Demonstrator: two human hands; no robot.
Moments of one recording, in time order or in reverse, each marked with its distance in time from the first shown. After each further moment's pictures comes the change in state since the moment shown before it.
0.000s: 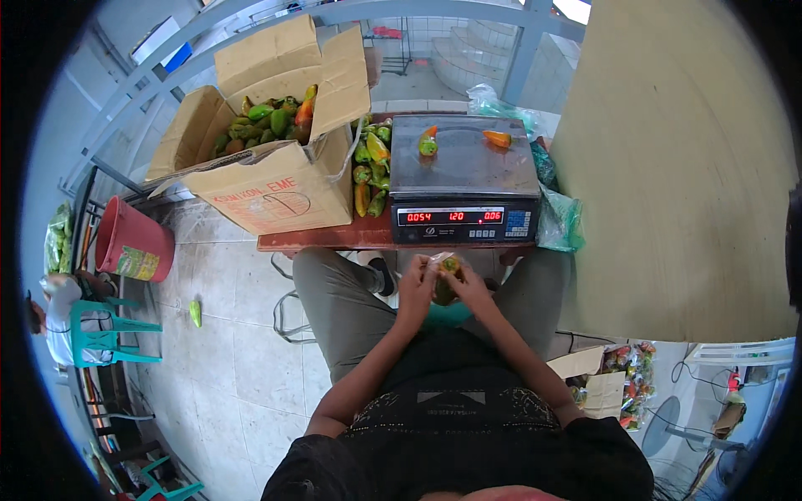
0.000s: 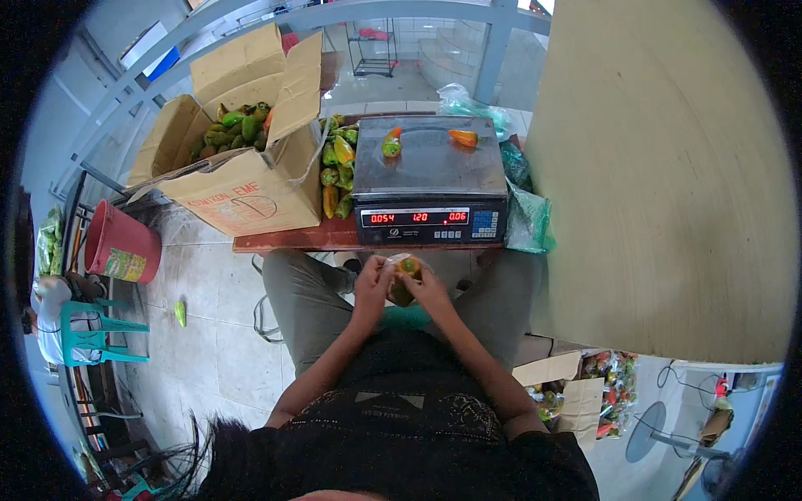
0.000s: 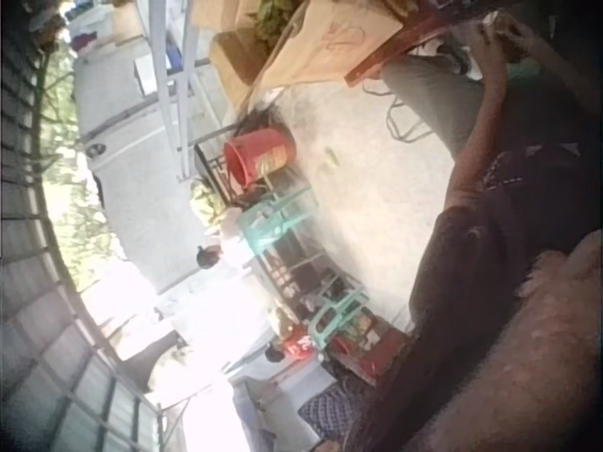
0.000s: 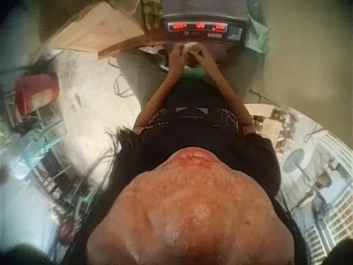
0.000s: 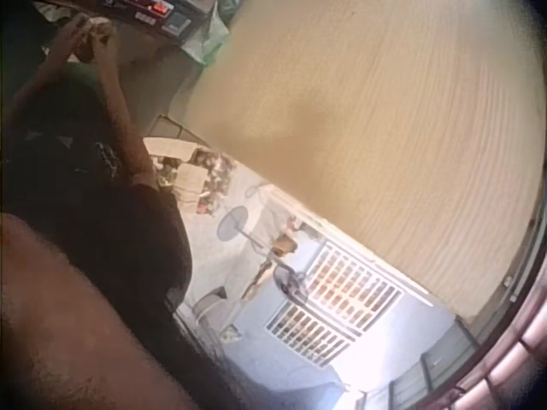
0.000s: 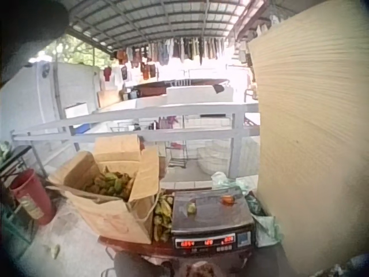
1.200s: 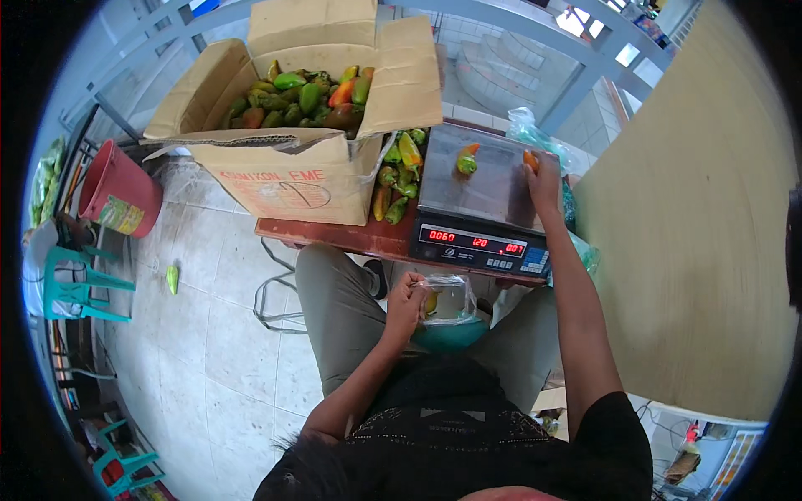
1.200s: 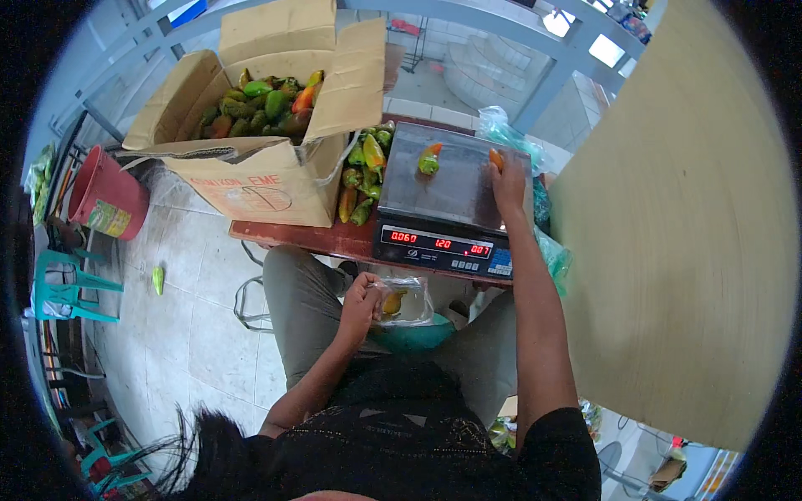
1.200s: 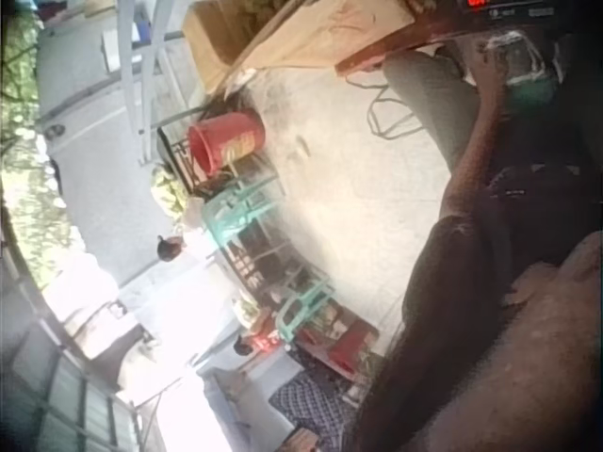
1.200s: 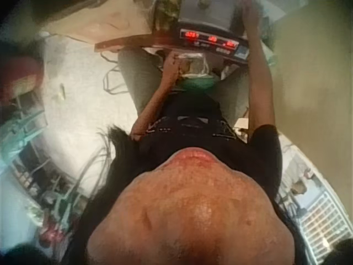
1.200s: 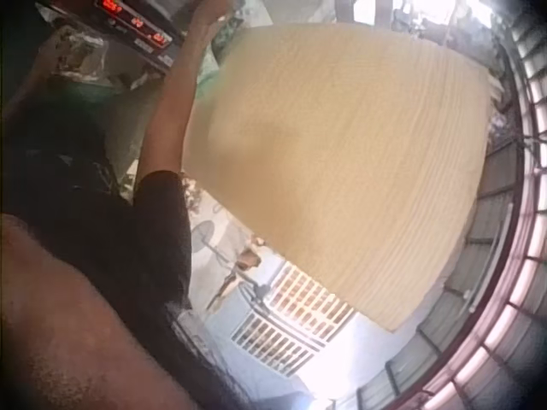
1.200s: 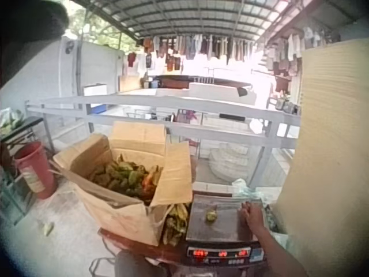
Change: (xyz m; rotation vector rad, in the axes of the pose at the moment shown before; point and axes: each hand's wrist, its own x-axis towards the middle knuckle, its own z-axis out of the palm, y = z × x) left_hand 0.008 -0.011 -0.033 -0.451 0.056 -0.235; right_hand 0.220 -0.057 -0.134 -0.686 0.653 -0.661
